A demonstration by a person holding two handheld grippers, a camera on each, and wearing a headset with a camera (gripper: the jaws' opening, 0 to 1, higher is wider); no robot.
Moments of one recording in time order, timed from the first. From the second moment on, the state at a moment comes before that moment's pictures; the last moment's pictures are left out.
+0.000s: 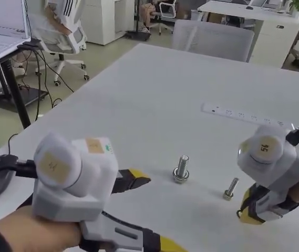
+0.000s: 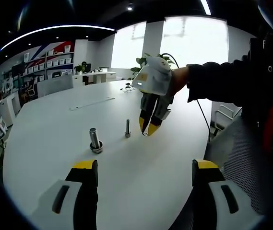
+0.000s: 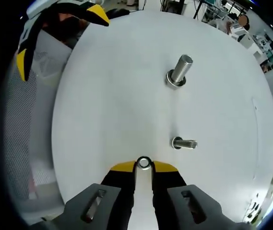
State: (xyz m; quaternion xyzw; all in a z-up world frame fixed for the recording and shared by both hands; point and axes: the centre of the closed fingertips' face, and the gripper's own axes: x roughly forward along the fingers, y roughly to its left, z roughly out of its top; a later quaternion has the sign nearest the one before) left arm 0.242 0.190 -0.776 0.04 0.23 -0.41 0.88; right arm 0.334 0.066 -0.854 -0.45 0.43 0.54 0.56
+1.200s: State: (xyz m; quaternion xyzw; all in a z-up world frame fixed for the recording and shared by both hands) left arm 0.243 0.191 -0.777 0.04 0.23 -0.41 0.88; right arm 0.366 0.078 -0.806 -0.48 0.40 0.53 0.58
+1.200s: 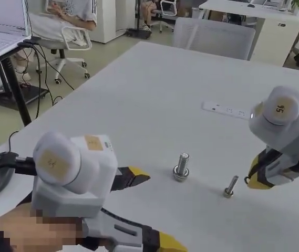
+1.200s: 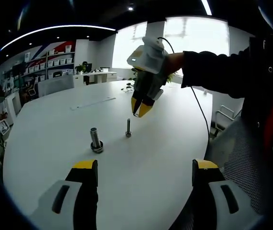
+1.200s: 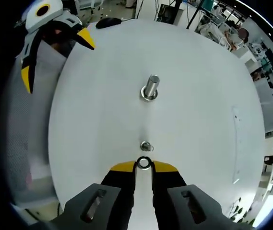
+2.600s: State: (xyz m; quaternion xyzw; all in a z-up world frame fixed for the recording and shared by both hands) left arm 0.243 0.195 -0.778 0.03 0.24 -0.40 0.88; right arm 0.379 0.092 -0.821 -0.50 0.40 0.54 0.55
